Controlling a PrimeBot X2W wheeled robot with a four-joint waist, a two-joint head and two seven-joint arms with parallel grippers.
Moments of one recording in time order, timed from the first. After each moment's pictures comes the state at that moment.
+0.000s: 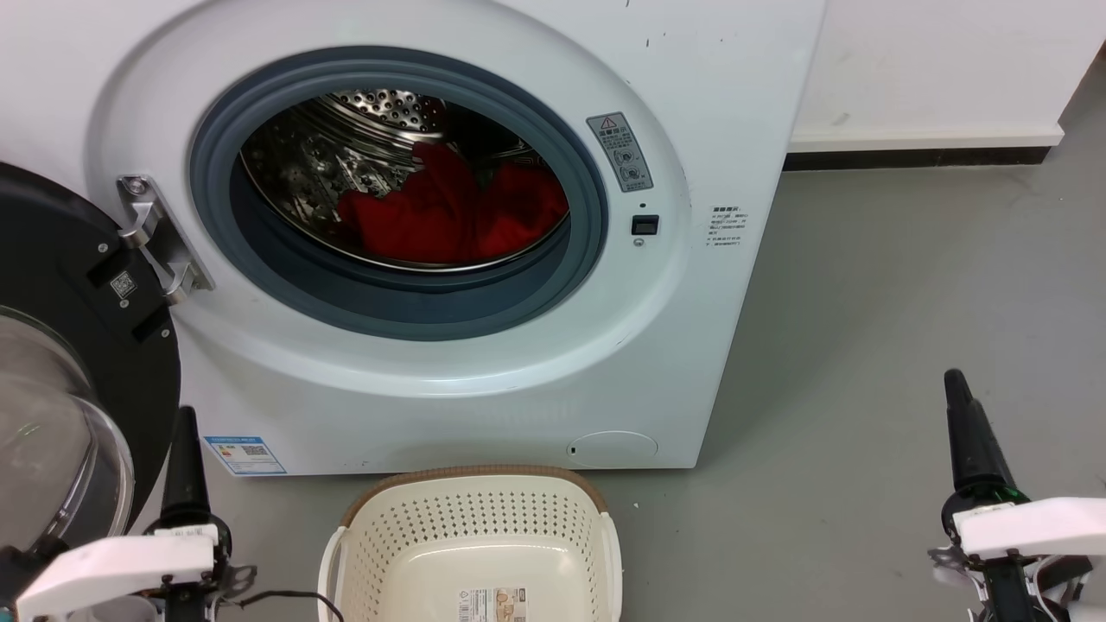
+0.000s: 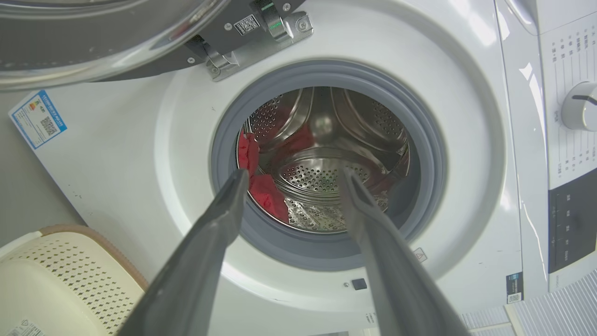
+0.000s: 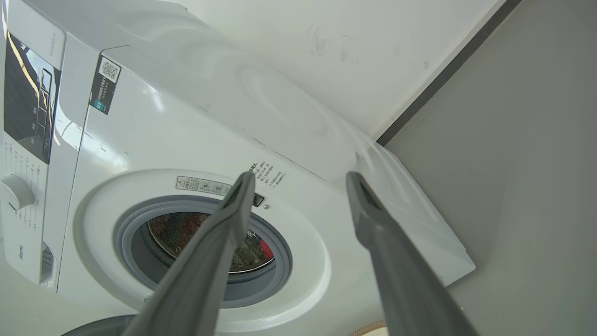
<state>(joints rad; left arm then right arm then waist) -0.05 0.05 0.26 0.15 -1.22 -0.09 -0.03 -0.06 -0.05 -0.13 0.16 1.02 0.13 -0.03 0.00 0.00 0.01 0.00</state>
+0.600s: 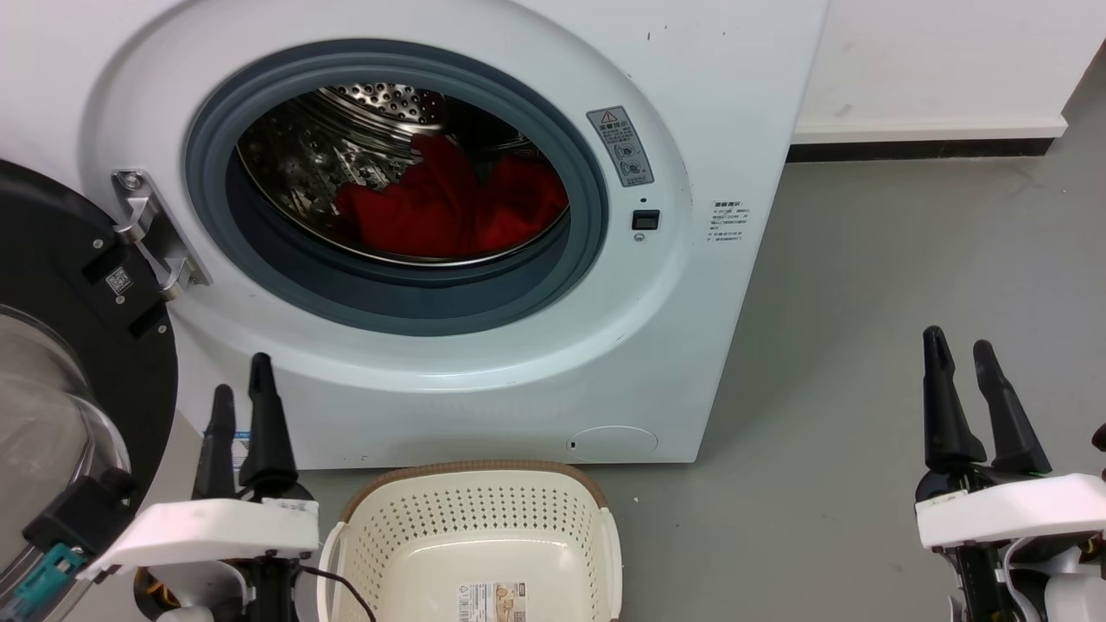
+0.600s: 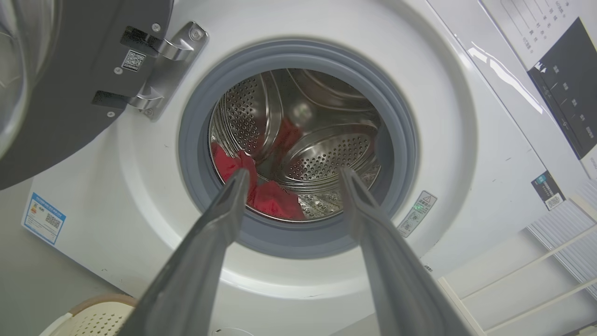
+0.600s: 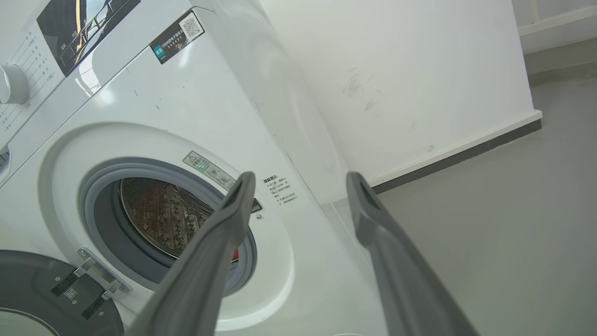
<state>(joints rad) -0.02 0.05 0.08 -0.09 -0.81 0.05 -0.09 -0.06 -0.05 -0.08 -0.01 0.58 0.13 -0.09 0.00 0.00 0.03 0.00</state>
